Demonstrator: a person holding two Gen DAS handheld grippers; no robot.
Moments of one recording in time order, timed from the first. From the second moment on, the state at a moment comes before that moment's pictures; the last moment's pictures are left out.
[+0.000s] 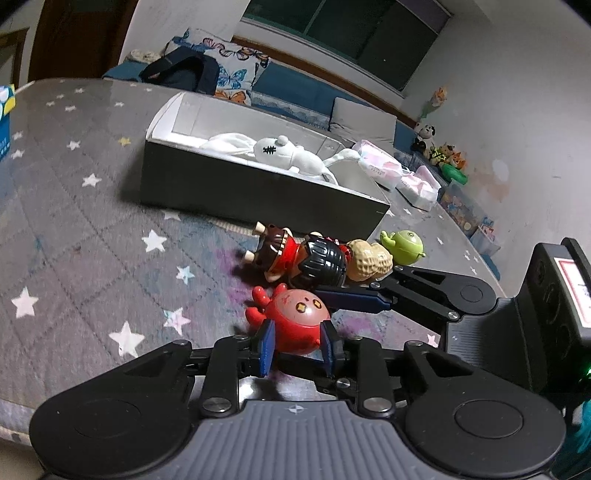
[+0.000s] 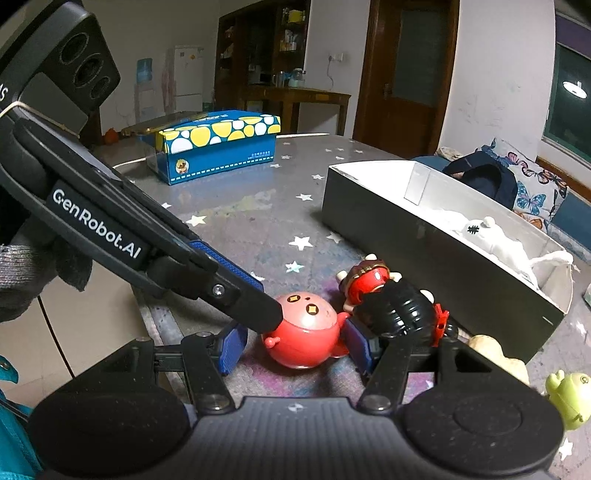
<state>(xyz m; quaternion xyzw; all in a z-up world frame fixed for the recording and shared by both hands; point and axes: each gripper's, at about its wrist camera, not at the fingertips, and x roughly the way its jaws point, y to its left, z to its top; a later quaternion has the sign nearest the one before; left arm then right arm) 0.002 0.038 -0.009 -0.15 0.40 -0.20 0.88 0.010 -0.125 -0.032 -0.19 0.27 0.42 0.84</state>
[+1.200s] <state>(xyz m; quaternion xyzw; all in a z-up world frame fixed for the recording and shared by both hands) 0.022 0.074 -0.045 -0.31 0.41 -0.24 0.83 0.011 -0.136 -0.039 -0.17 0.25 0.43 0.85</state>
